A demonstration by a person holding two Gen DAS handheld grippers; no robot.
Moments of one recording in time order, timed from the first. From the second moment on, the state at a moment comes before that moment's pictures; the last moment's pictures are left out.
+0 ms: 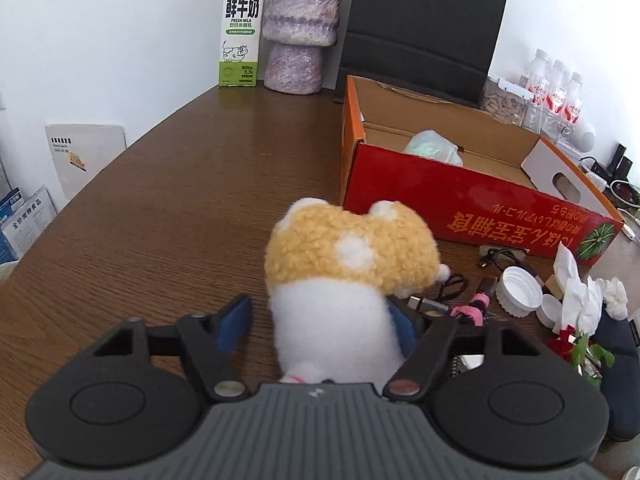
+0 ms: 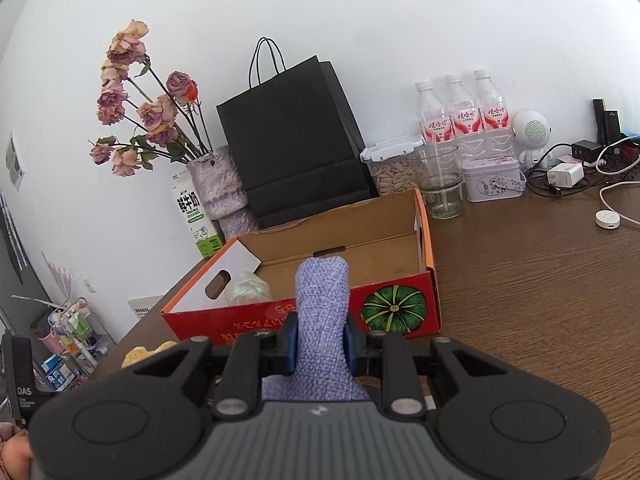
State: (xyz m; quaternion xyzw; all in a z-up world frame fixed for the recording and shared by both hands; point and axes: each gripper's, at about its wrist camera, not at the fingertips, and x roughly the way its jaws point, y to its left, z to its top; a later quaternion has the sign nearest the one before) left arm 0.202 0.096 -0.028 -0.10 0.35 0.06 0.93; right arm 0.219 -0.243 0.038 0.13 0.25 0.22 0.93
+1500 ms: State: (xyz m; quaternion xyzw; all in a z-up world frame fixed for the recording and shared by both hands) left arm 0.390 0.066 0.014 -0.08 0.29 0.04 0.95; right arm 0.429 -0.136 0.049 0.07 0.29 0.20 0.93
